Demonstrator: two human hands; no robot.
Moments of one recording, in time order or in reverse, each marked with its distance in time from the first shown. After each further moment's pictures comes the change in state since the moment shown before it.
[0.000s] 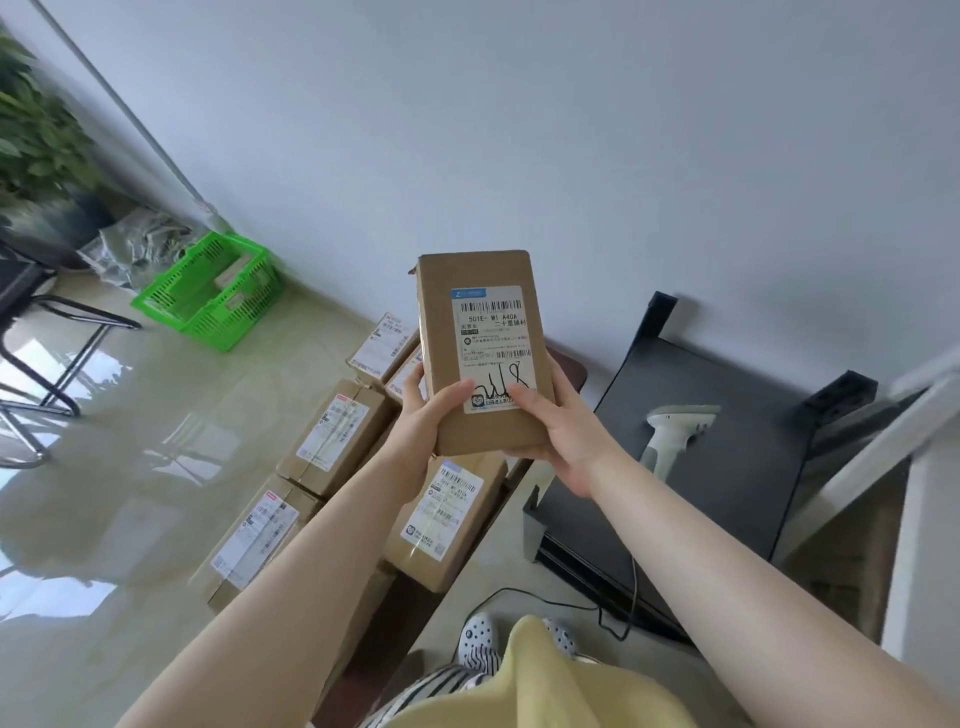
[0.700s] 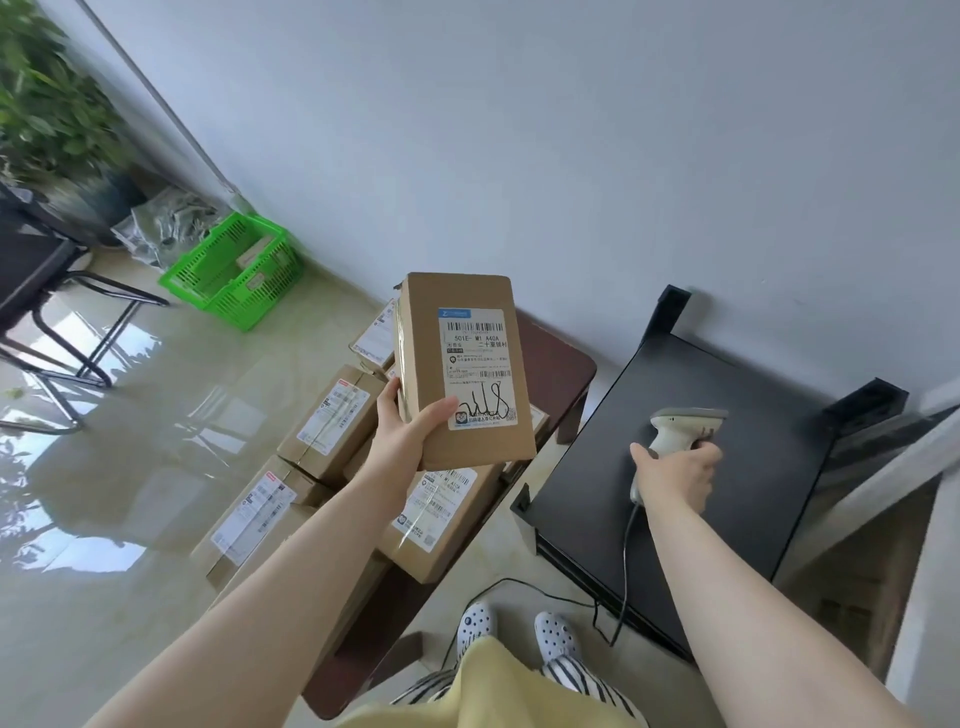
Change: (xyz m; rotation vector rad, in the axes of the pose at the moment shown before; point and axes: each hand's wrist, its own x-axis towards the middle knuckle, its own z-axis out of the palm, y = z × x) left_hand -0.004 -0.026 0.007 0.035 0.226 -0.066; right_hand 0.025 0.090 -0.140 -0.577 1.004 0.362
